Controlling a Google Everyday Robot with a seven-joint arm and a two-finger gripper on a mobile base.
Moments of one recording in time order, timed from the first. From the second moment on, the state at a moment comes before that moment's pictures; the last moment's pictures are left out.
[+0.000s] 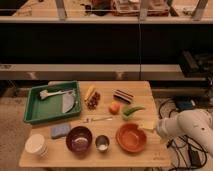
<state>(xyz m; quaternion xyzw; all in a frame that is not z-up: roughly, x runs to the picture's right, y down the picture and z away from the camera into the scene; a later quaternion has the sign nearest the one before) 0.241 0.232 0.731 -0.10 -0.29 -0.45 0.84</state>
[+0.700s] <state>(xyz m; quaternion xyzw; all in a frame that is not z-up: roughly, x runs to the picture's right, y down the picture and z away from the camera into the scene) 0.222 0.237 0.742 -0.10 -0.30 -0.45 0.83</state>
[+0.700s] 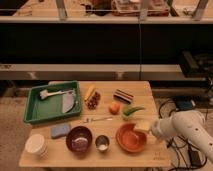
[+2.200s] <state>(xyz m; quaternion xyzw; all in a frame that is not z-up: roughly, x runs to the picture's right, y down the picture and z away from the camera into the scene) 0.204 0.249 0.764 -0.14 -0.35 -0.42 0.82</state>
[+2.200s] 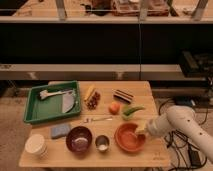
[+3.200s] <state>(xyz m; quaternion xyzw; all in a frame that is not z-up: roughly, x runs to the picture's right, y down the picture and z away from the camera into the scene) 0.219 0.261 0.770 -0.15 -0.34 -0.42 0.83</state>
